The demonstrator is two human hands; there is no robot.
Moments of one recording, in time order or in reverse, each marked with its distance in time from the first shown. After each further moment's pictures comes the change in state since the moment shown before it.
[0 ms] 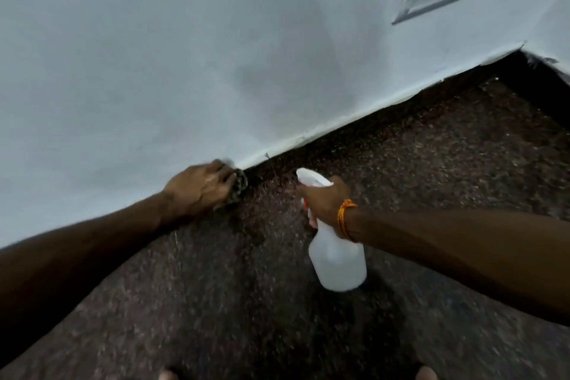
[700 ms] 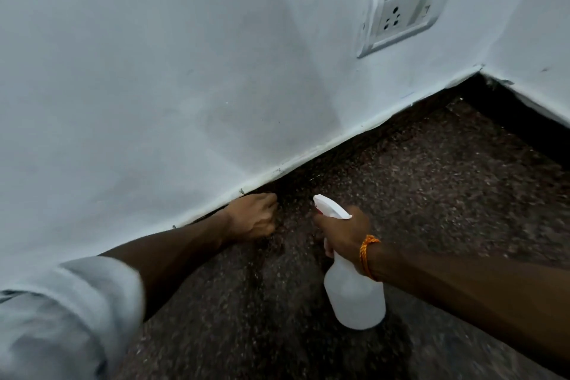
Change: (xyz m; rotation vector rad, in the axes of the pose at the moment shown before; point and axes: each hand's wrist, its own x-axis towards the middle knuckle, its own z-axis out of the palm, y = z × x) left_hand 0.122 0.037 0.029 0.277 -0.062 0.420; right_hand 0.015 0.015 -0.055 -0.041 0.179 0.009
